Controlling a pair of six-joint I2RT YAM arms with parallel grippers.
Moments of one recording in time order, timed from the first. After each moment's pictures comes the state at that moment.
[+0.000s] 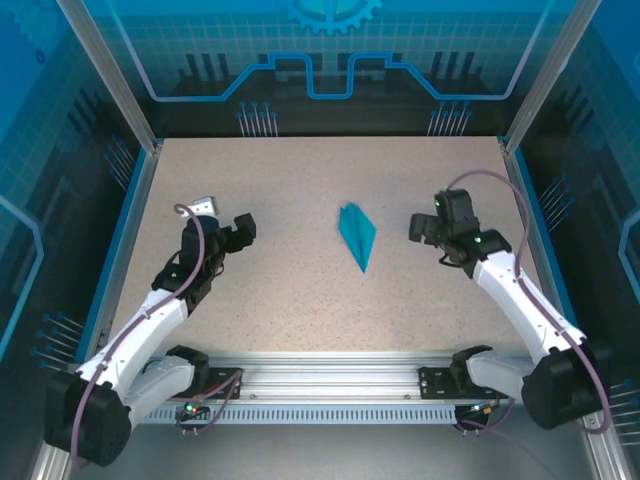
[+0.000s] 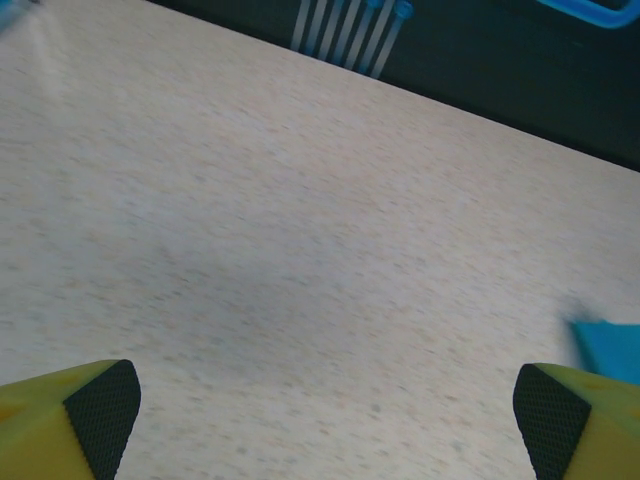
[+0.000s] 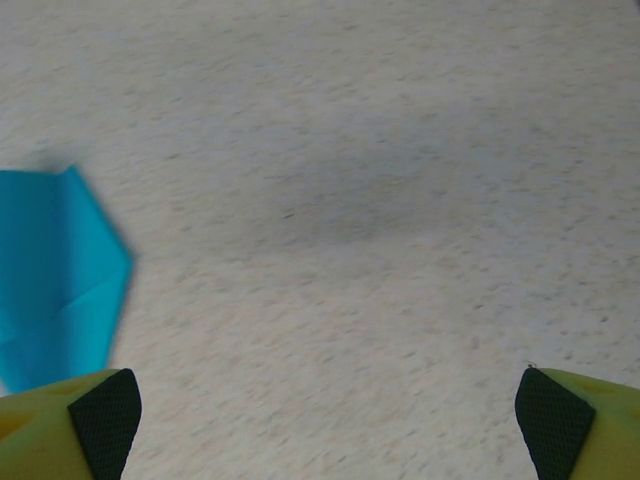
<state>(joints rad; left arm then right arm) -0.25 0.94 0.58 -0.12 -0.29 -0.45 0.23 1.12 0.85 -0.56 0.29 0.33</state>
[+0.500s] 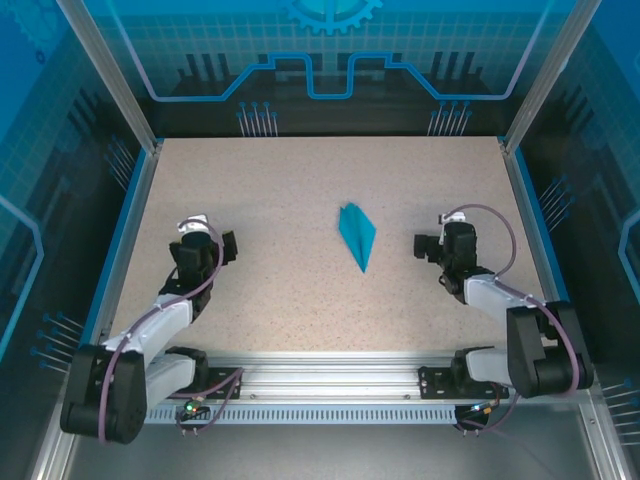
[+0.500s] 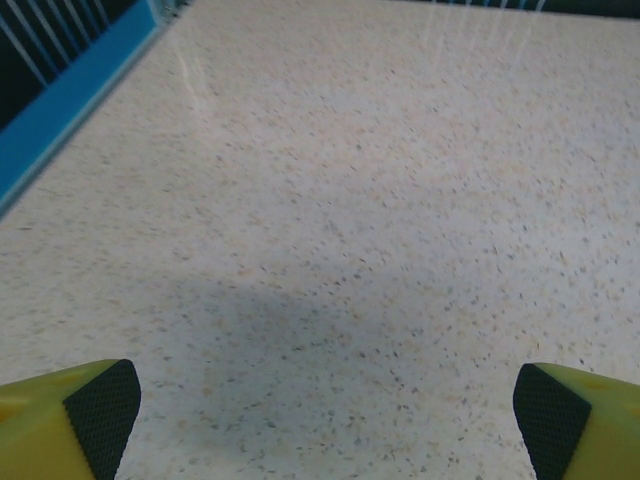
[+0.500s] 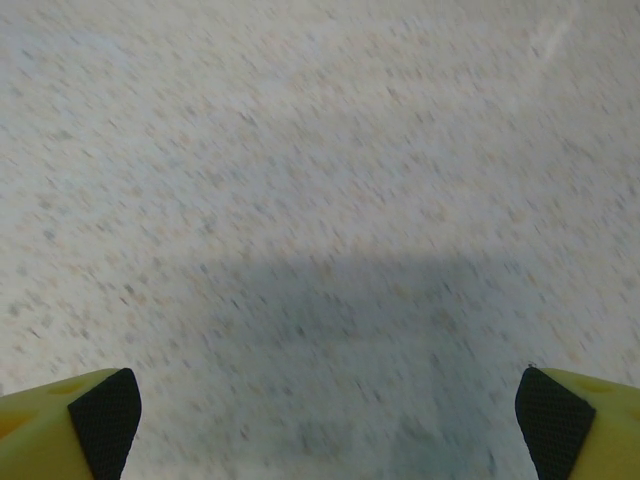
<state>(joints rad) -0.08 1.09 0.35 0.23 -0.31 -0.18 0.11 1.31 0.44 0.25 0.18 0.08</state>
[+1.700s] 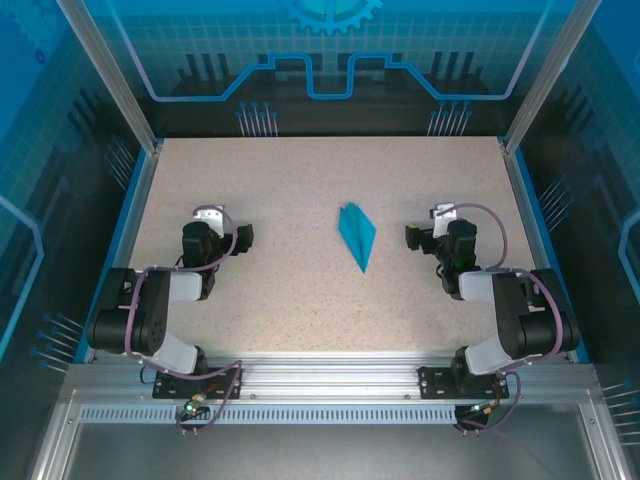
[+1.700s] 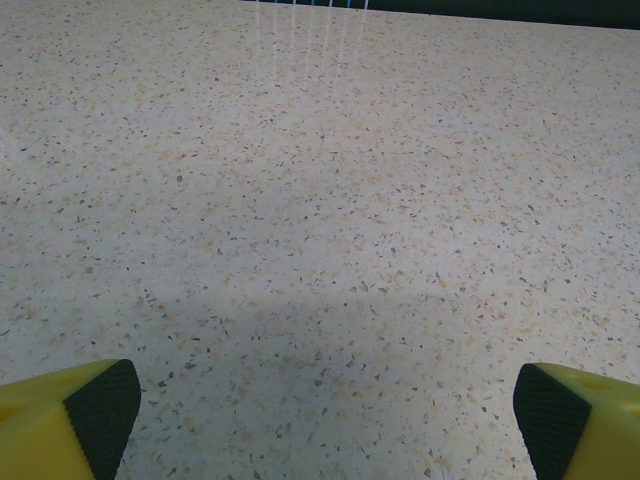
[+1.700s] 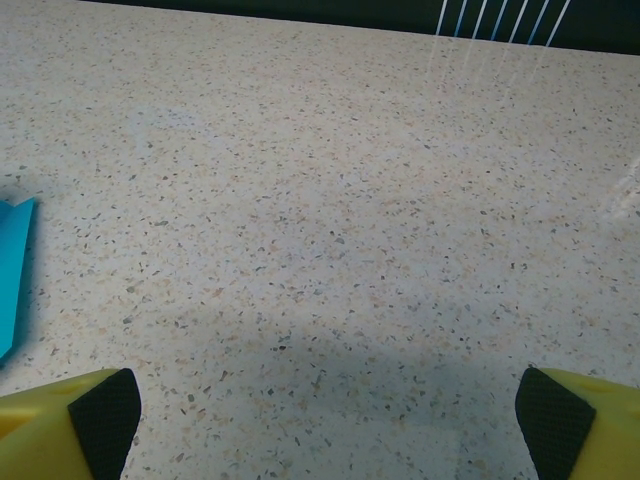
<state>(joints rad) 0.01 1.52 0.41 0.69 0.08 -0.09 0.06 1.50 0.41 0.66 0.00 -0.06</state>
